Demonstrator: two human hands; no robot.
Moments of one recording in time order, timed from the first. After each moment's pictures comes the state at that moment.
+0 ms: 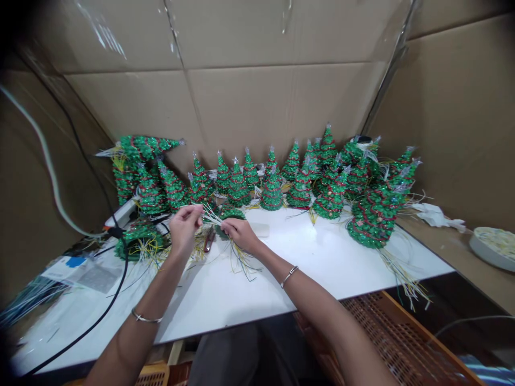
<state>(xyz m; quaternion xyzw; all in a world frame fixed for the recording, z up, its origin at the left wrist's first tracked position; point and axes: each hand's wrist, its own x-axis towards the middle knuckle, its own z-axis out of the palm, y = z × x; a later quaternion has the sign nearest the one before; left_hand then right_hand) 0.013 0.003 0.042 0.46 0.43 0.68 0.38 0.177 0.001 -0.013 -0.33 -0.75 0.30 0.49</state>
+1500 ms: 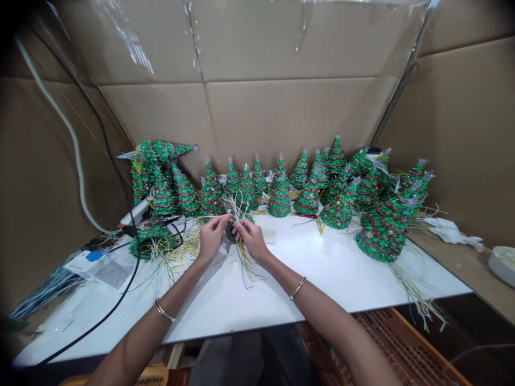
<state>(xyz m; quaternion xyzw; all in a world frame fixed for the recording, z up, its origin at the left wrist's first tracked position) 0.036 -0.003 0.019 0.58 0.42 0.62 0.32 0.171 -0.006 -0.012 -0.34 -0.60 0.44 0.58</state>
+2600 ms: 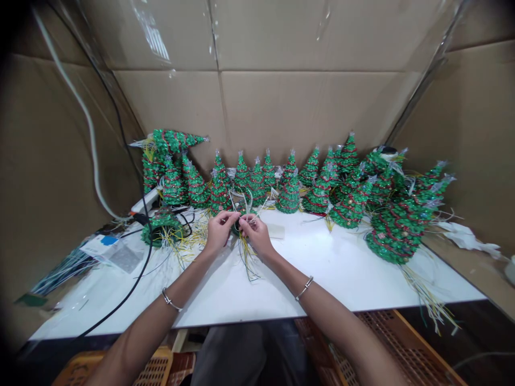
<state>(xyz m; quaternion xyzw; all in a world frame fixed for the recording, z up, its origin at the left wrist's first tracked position) 0.022 -0.005 0.009 0.59 0.44 0.60 0.31 0.154 -0.013 -0.016 -0.34 -0.54 0.48 0.60</state>
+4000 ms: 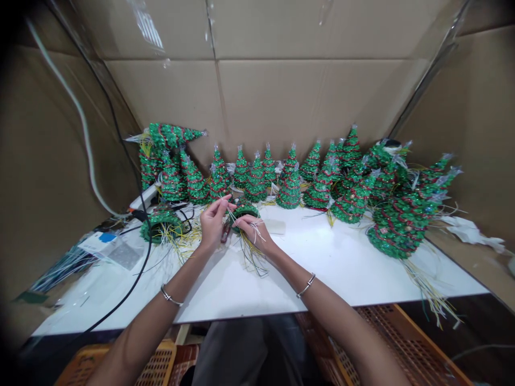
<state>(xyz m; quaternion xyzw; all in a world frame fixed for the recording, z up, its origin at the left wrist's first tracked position) 0.024 -0.009 0.029 0.53 0.37 0.68 0.35 0.159 -0.026 0.011 -0.41 -0.65 0.41 0.48</state>
